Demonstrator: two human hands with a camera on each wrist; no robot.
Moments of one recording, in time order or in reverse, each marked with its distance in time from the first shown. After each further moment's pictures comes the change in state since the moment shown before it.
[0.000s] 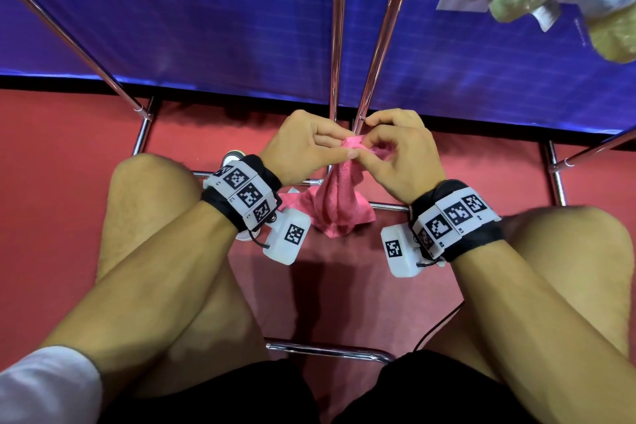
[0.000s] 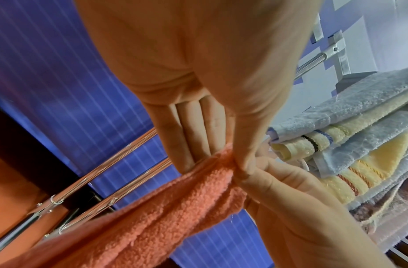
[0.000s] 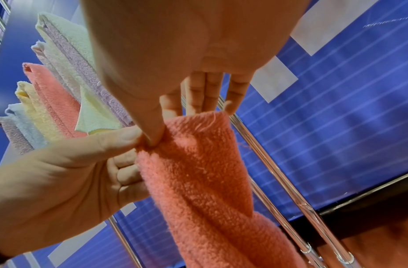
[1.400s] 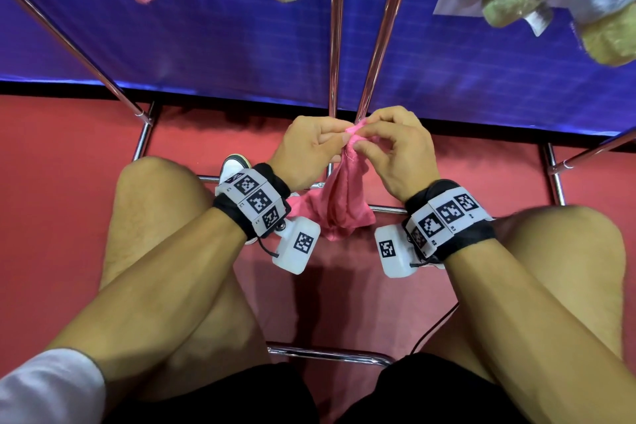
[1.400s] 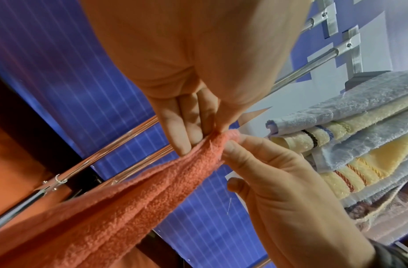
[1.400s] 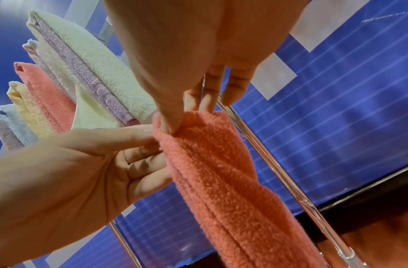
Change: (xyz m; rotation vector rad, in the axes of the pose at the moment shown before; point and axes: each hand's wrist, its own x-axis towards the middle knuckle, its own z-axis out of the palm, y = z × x) left_hand 0.005 -0.004 0.015 -0.137 0.075 -0.014; right_hand 0.006 -0.005 0.002 0.119 0.092 0.018
